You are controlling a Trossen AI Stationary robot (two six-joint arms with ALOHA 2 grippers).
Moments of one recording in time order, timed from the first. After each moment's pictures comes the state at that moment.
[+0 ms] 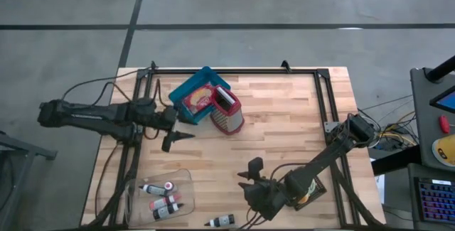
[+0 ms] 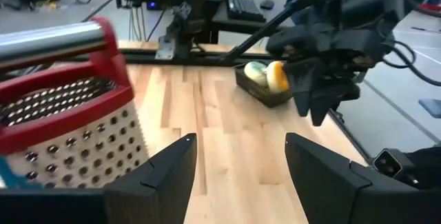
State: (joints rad) left arm -0.01 0.79 0.56 -0.04 0.15 -0.06; right arm 0.67 1.90 1.34 -0.35 0.78 0.06
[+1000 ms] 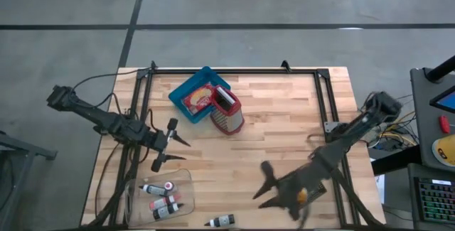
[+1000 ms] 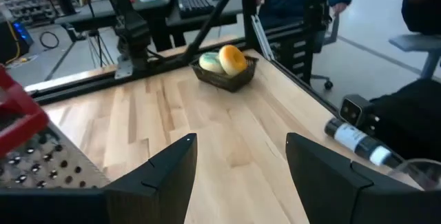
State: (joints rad) left arm -0.41 0.74 0.48 -0.02 -0.11 0.11; right arm 0.68 1.44 1.01 0.15 0.18 -0.21
